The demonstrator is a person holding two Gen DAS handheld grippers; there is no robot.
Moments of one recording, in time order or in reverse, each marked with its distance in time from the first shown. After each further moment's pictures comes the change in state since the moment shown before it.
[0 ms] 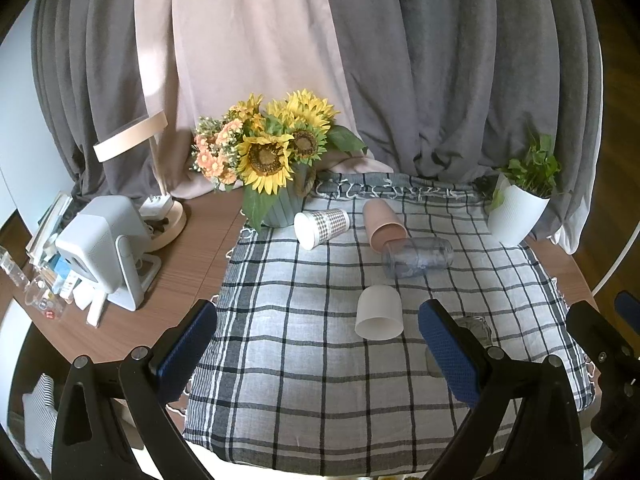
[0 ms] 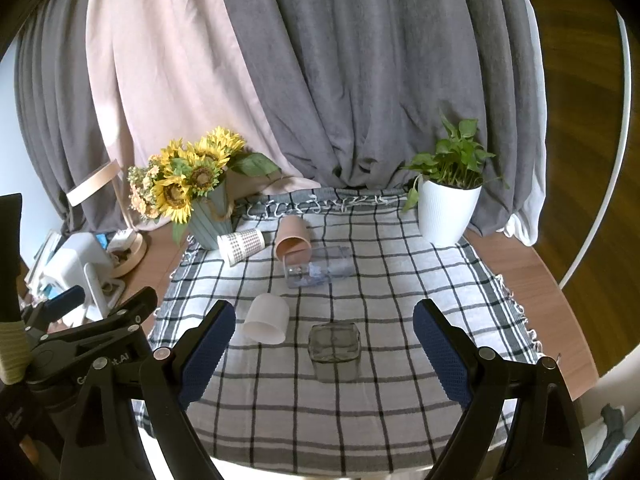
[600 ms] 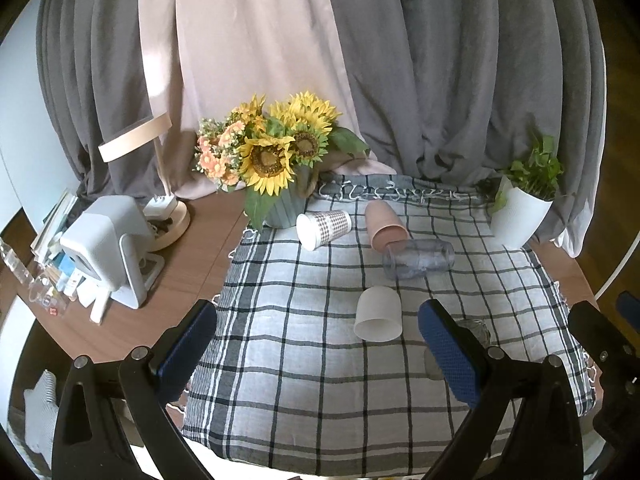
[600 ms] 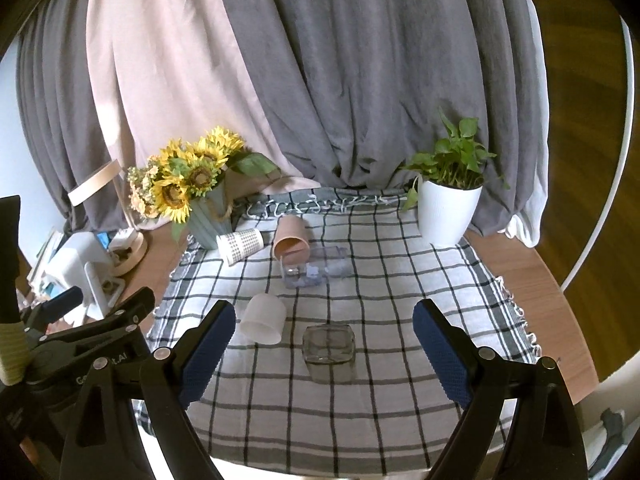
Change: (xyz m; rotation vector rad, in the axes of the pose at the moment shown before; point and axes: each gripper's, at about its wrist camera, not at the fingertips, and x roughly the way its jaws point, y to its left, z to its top) left arm -0.003 -0.005 0.000 -0.003 -0.003 0.017; right arm 0.003 -0.006 0.002 0.000 0.002 0.008
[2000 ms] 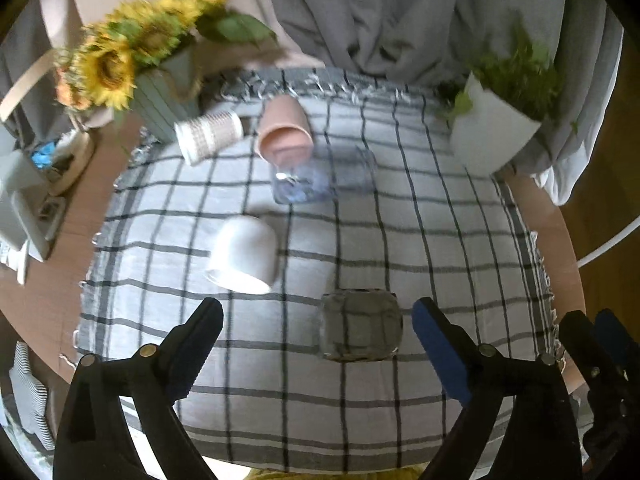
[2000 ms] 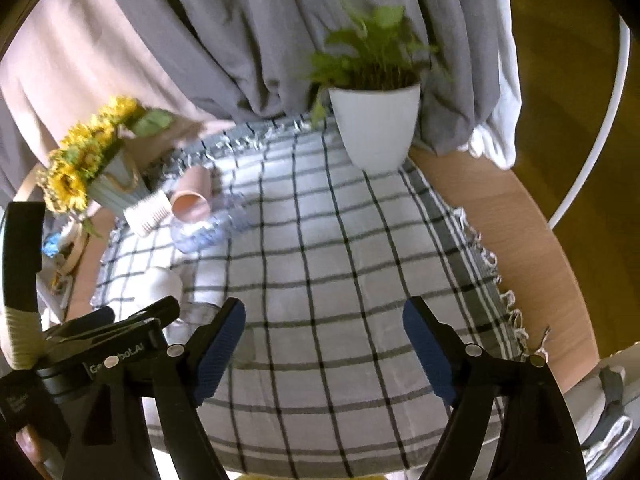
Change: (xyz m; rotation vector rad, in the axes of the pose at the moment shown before) left arm 0.108 -0.135 -0.007 0.015 0.378 -0.111; right arm 0.088 -0.140 -0.007 0.168 0.280 -0.040
